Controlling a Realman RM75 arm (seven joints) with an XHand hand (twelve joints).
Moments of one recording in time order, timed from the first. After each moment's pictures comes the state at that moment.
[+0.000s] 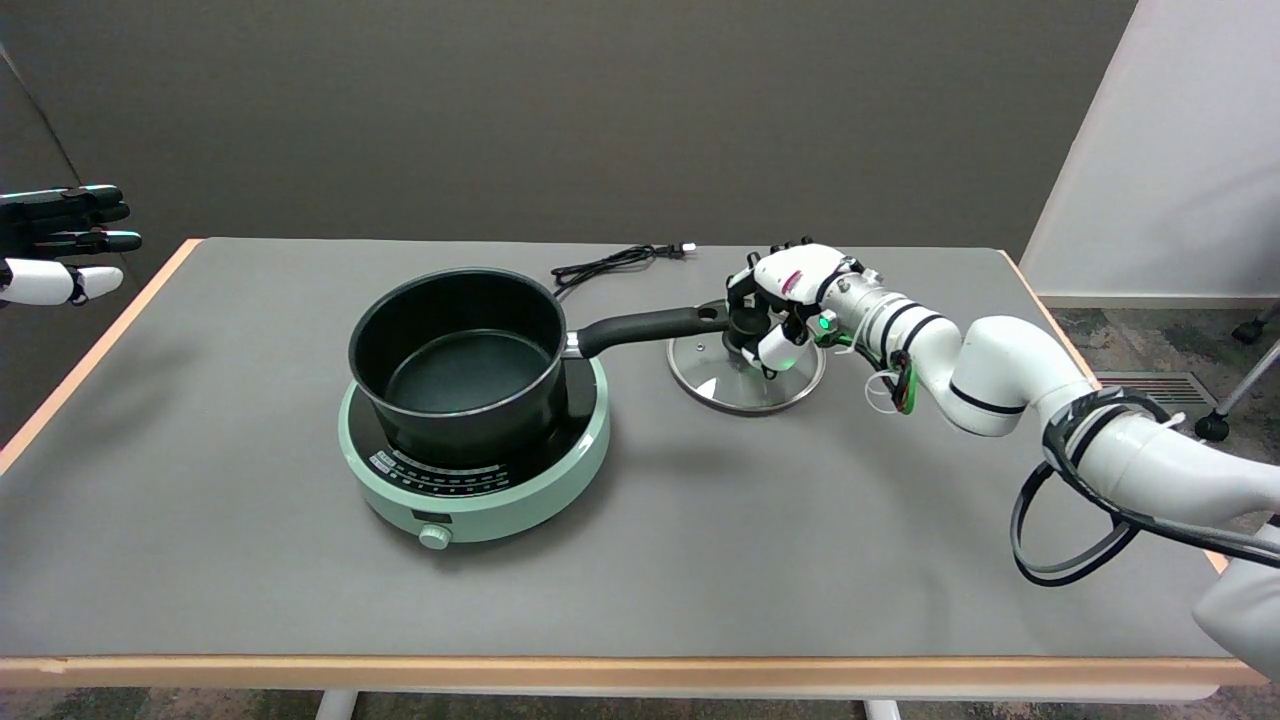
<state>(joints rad) 0.57 -0.88 -2.23 1.09 2.67 0.06 -1.85</state>
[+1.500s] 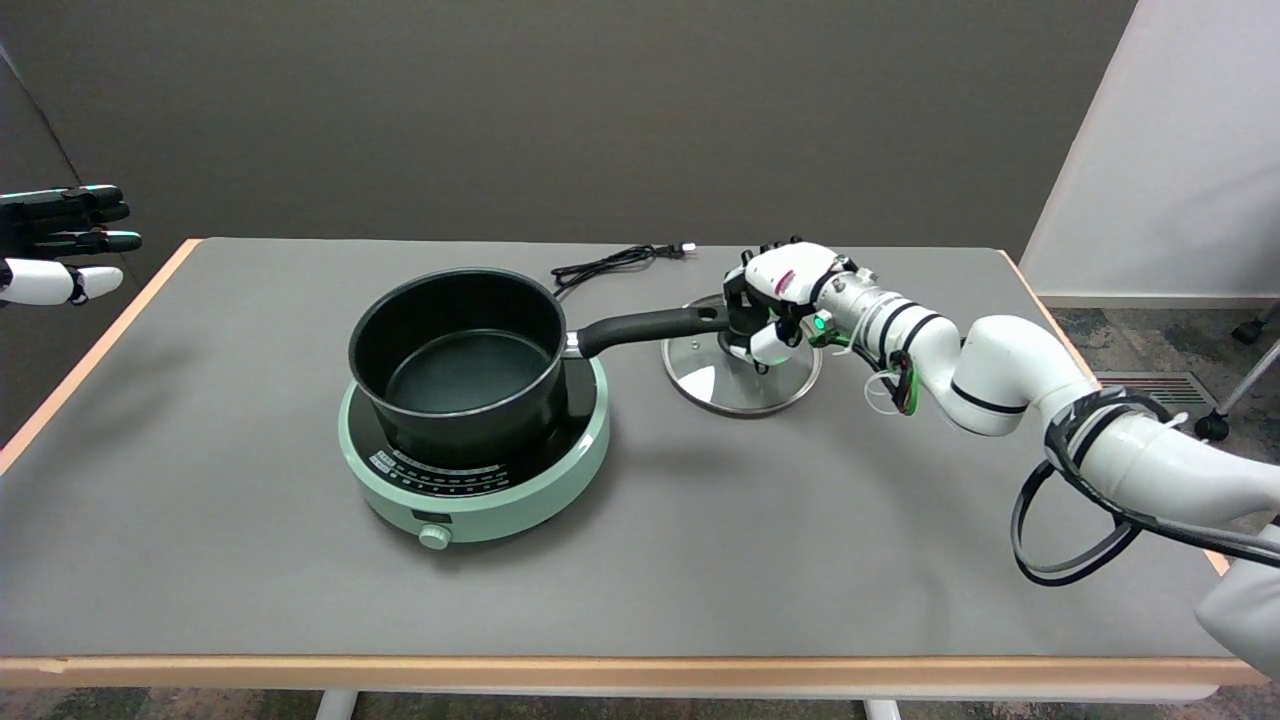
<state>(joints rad) 0.56 -0.88 -2.22 1.10 2.67 0.01 -1.85</state>
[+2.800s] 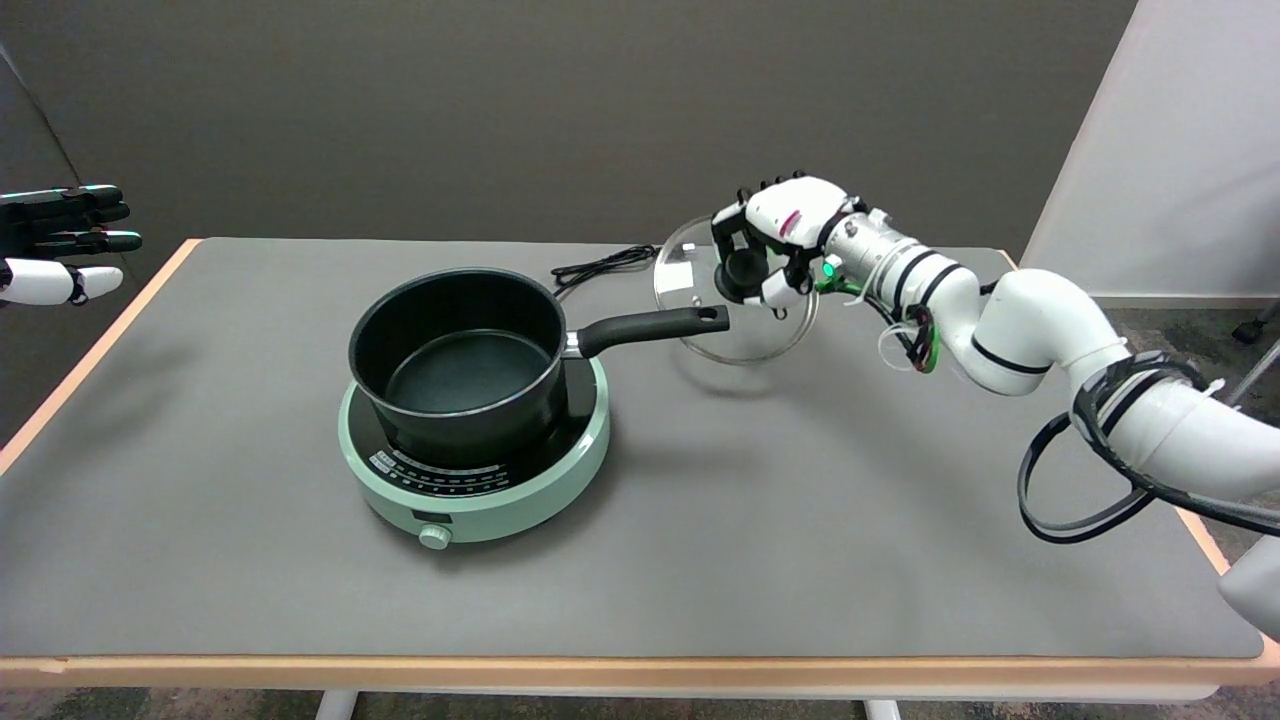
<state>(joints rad) 0.61 -0.81 -2.19 1.21 2.67 0.00 -1.85</state>
